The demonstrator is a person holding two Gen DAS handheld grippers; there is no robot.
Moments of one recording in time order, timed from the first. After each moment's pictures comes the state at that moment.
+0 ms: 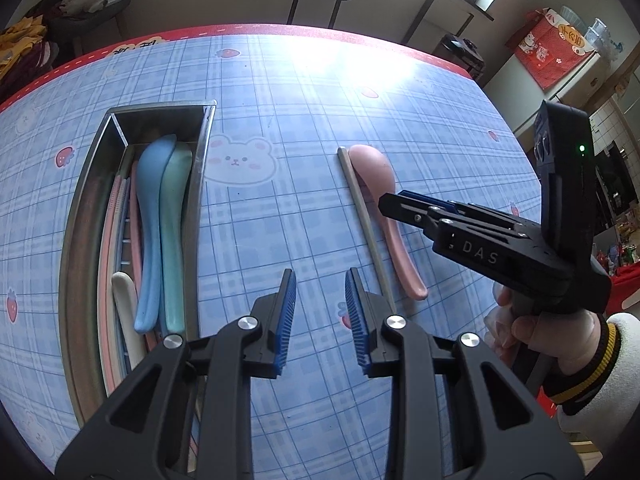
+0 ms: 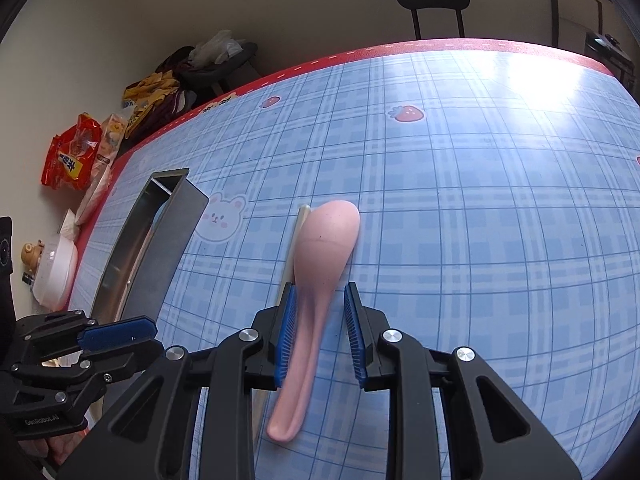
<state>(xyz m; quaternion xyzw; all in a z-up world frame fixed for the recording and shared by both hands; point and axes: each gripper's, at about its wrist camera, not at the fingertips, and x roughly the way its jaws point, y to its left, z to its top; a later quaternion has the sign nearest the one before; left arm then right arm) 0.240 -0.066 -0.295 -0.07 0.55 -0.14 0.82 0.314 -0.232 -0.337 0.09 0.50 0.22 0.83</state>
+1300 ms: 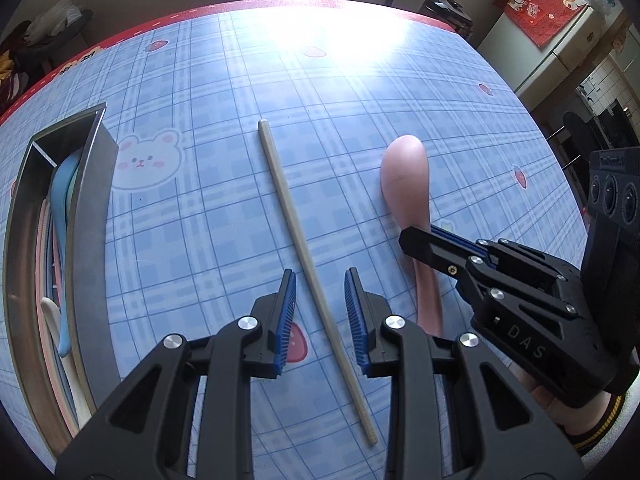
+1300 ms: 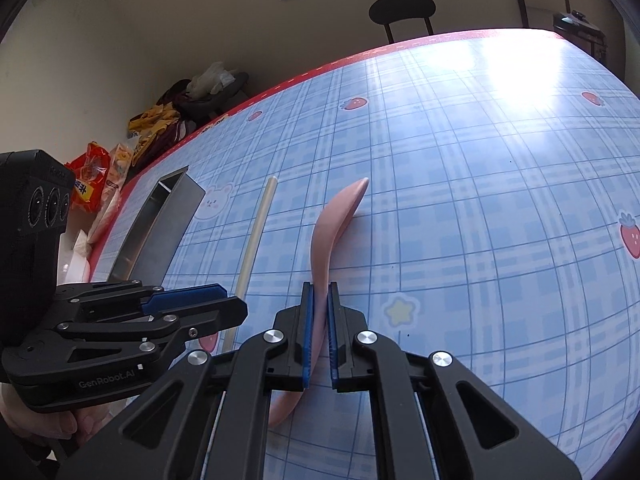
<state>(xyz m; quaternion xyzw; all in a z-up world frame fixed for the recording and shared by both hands) 0.270 -0.170 -0.334 -0.01 0.57 -0.15 0.81 0.256 -0.287 -0.348 0.14 0.46 0.21 0.85</state>
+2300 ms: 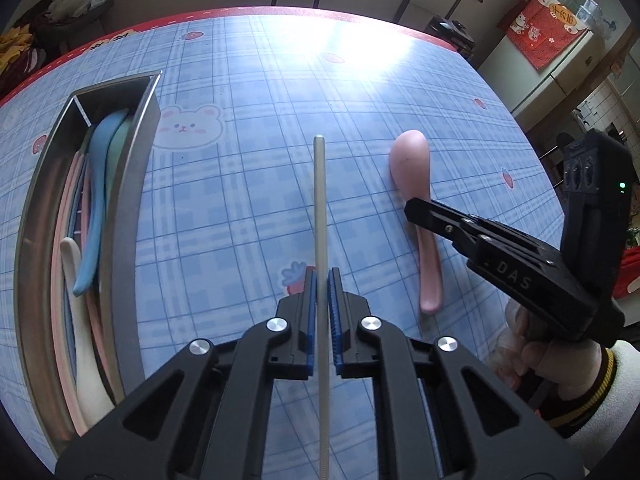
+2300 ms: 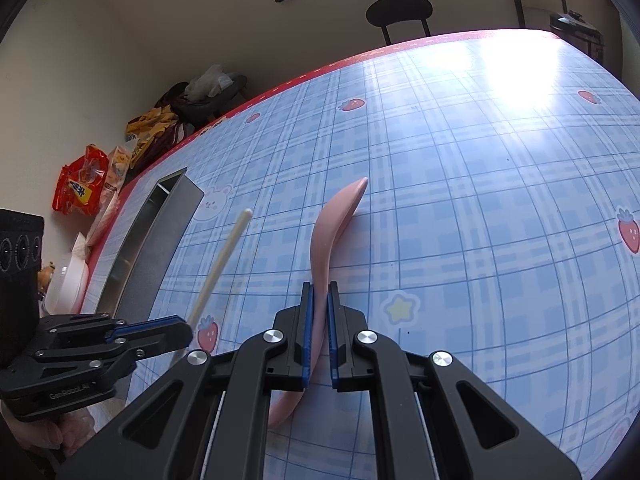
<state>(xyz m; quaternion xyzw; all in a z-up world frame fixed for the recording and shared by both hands) 0.226 -0.119 -0.318 -0.05 0.55 -0.15 0.82 0.248 -0.288 -0.346 0.14 0.46 0.19 0.85</state>
